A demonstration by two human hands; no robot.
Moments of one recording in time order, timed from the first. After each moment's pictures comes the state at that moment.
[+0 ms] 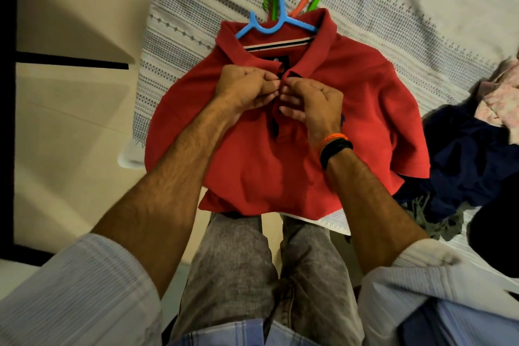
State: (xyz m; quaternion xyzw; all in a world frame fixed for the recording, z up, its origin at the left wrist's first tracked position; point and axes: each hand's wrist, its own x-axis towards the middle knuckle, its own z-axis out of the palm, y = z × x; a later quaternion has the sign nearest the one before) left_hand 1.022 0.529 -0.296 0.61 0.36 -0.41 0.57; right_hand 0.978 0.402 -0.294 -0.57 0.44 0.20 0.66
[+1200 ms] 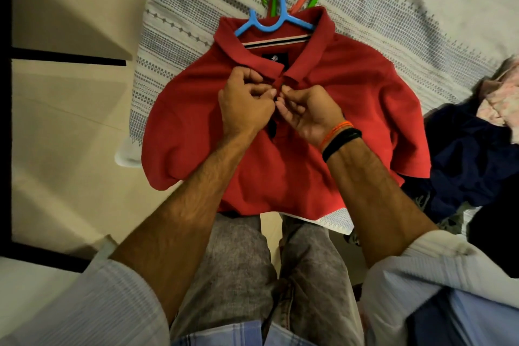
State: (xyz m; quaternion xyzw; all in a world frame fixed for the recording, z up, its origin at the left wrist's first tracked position) left_hand 0.978 0.519 -0.314 0.80 0.28 -0.19 0.50; right_hand 0.987 0.401 -0.299 -0.33 0.58 0.30 0.68
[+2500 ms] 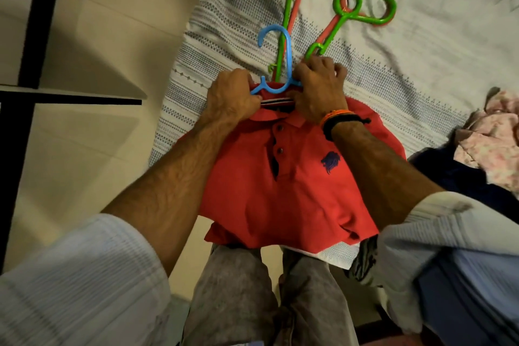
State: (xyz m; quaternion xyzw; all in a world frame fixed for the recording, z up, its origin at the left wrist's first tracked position) left_hand 1.083 0.559 -0.303 0.93 0.08 -0.29 0.22; right_hand 1.076 0.380 -0.310 -0.97 -0.03 0.20 0.14
